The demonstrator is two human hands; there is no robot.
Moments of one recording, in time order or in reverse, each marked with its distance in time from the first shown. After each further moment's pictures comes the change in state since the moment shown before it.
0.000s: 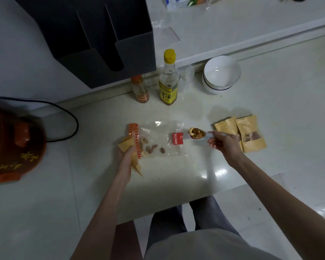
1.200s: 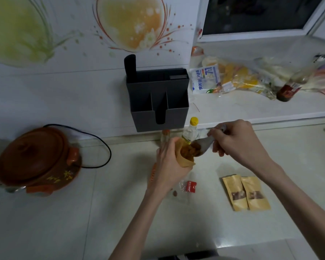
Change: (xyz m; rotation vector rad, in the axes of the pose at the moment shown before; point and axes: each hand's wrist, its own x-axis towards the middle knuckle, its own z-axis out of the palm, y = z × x) left_hand -0.111 0.152 0.066 0.607 -0.077 0.912; right_hand -0.199 -0.215 0.124 -0.858 -0.115 -0.826
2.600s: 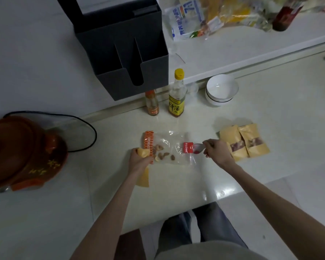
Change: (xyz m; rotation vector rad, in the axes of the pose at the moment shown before) left_hand -0.043 -0.186 0.031 -0.089 -0.136 -0.844; right_hand -0.049 0.240 0.145 -0.011 -0.033 0.448
